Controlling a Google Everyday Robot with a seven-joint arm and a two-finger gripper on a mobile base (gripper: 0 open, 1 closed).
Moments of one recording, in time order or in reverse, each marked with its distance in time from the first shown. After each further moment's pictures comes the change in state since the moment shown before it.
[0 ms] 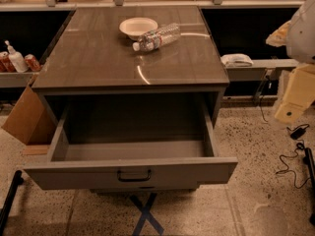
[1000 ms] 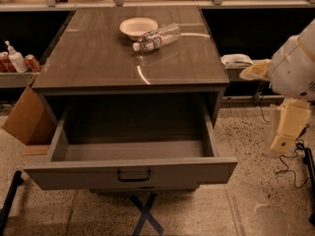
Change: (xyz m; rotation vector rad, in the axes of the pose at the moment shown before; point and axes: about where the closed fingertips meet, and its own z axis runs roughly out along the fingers) arm -0.001 0.037 0.054 -0.181 -0.137 -0.170
